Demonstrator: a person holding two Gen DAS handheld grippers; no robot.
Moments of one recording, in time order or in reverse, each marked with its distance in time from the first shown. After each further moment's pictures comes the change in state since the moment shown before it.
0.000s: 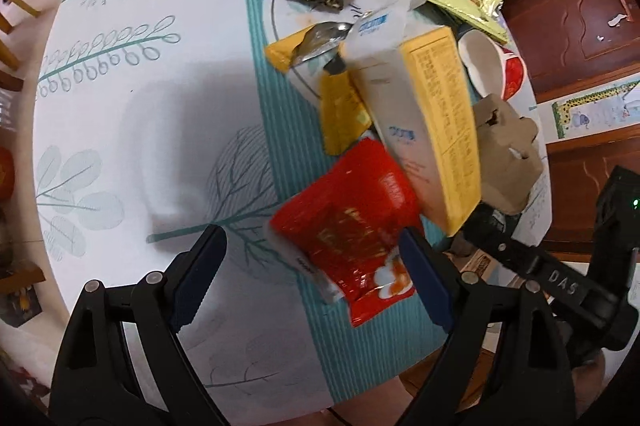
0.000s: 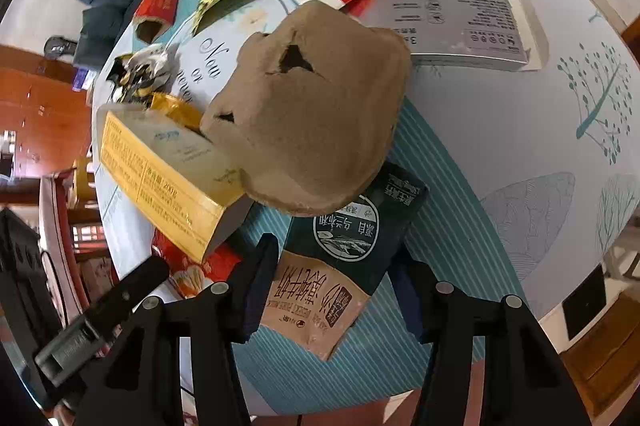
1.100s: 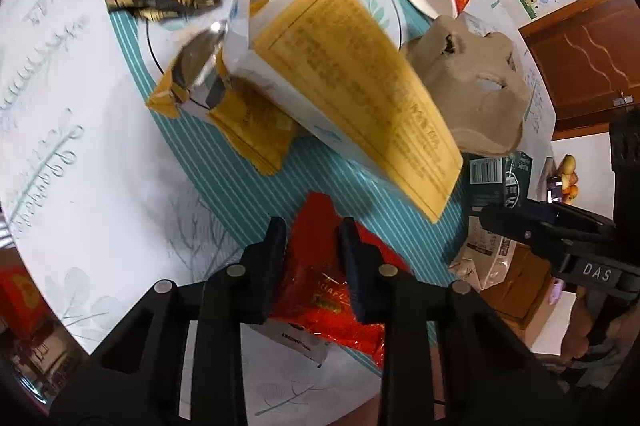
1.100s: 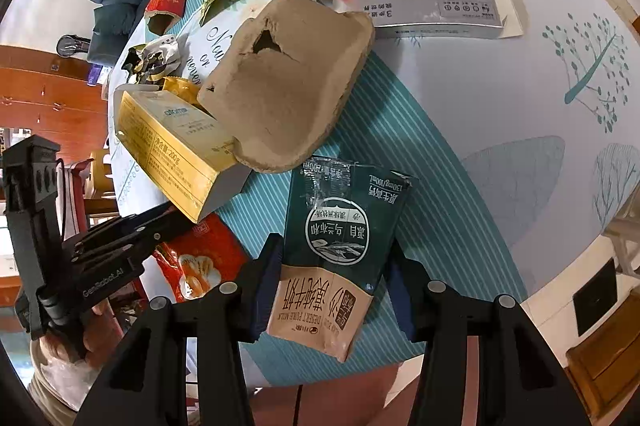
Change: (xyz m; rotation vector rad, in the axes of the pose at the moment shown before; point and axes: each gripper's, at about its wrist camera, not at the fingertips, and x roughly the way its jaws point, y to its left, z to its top) left arm 0.034 -0.058 0.047 0.409 0.153 0.028; right arm -0.016 -0.026 -0.021 0.018 0.037 0.075
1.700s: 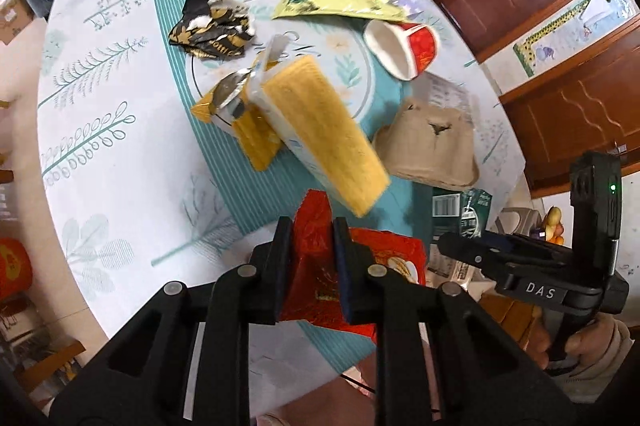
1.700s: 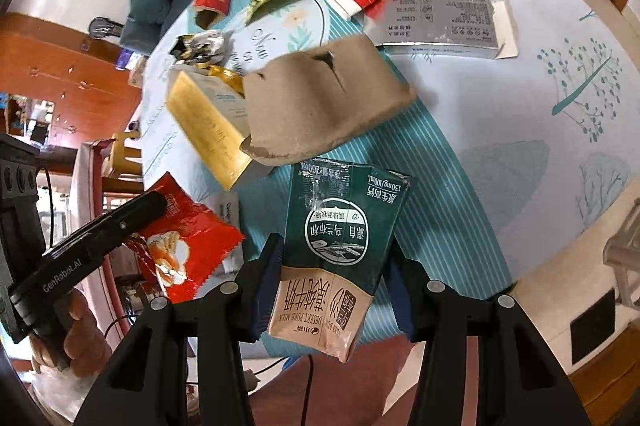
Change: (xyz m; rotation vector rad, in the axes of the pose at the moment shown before) left arm -0.091 -0.022 -0.044 -0.125 -0.204 -0.008; right arm -0.044 0.003 -0.028 -0.124 -0.053 0.070
